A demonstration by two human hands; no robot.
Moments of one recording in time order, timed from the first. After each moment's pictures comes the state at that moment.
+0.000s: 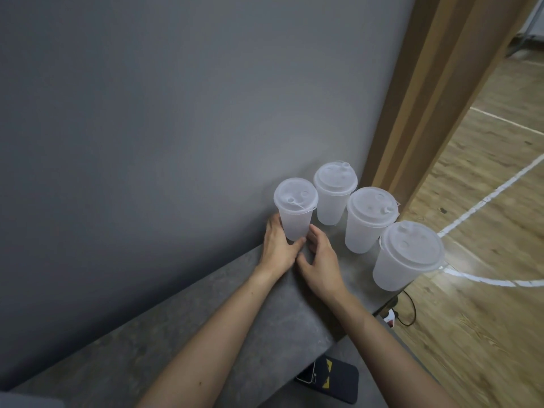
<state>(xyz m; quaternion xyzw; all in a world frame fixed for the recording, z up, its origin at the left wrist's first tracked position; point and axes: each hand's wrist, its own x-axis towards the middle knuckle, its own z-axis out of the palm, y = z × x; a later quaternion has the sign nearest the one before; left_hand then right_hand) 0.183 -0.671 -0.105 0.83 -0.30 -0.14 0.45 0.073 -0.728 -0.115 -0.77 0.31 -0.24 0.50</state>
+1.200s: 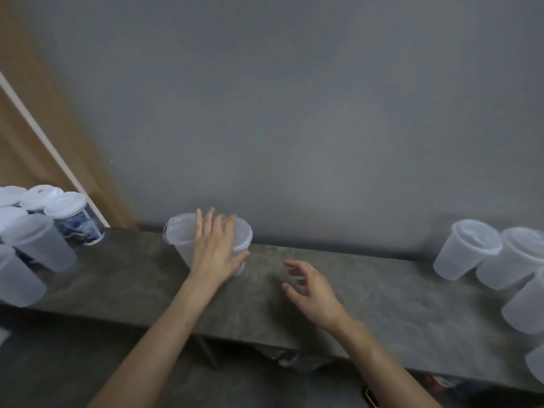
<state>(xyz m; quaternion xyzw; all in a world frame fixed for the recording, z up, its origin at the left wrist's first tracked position) 0.139 -0.233 -0.009 0.98 -0.08 0.19 0.03 0.082 -0.465 -0.067 -0.88 -0.11 0.00 0.46</state>
